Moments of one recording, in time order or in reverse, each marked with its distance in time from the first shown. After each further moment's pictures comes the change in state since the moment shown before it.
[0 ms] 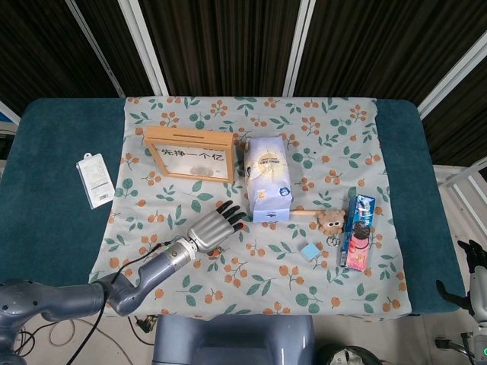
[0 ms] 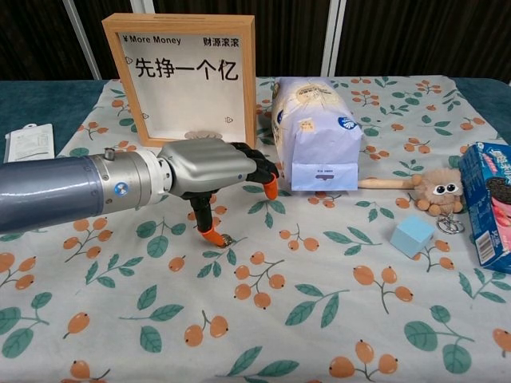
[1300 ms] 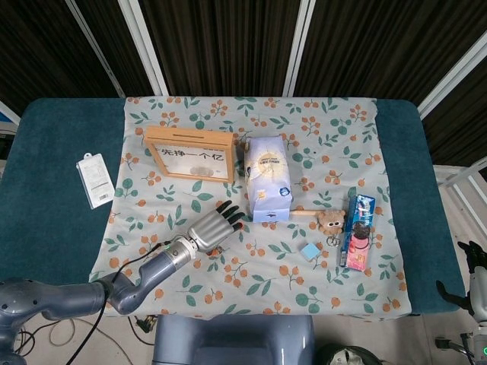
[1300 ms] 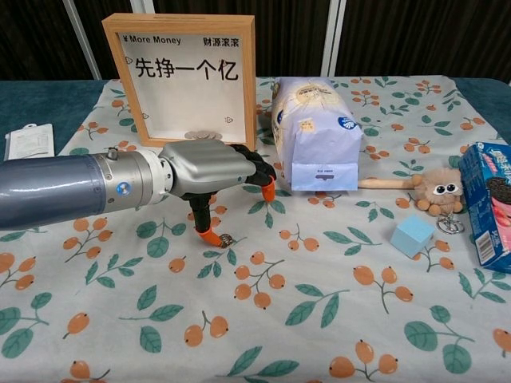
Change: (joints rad) left arm -0.011 0.008 -0.007 -0.015 -0.052 -0.026 0.067; right arm 0.006 0.005 0.001 -0.010 0.025 -0.009 -0.013
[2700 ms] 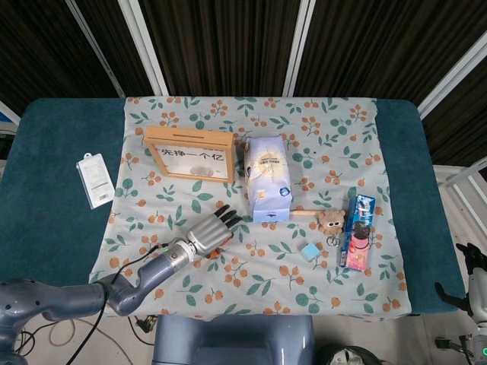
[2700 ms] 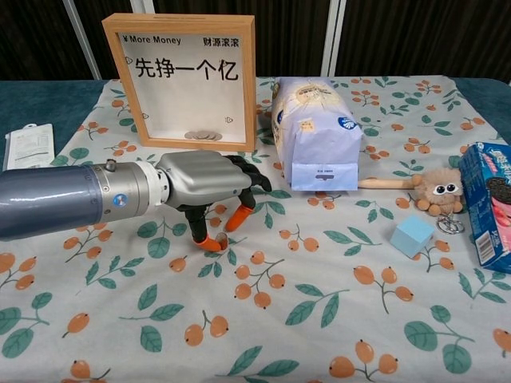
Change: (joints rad) left arm 0.003 -0.010 0.033 0.022 0.012 -0.008 -0.003; right arm 0.004 0.007 -0.004 -0.011 0.017 -0.016 0.003
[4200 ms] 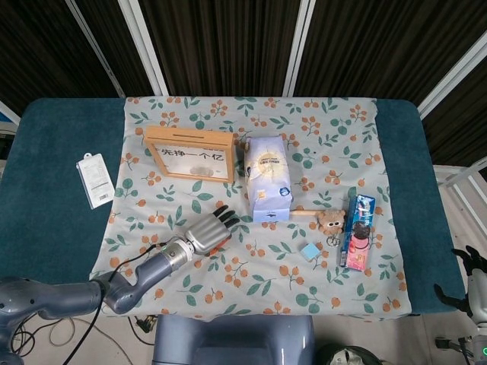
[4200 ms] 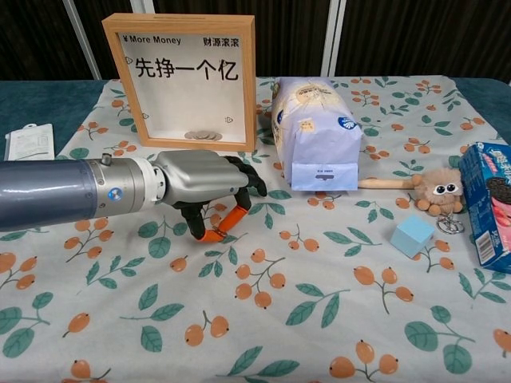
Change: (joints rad) left arm -0.006 0.033 -0.007 -0.029 -0.008 -0.030 -0.032; right arm 0.009 0.014 -0.003 -0.015 0.031 -0.026 0.003
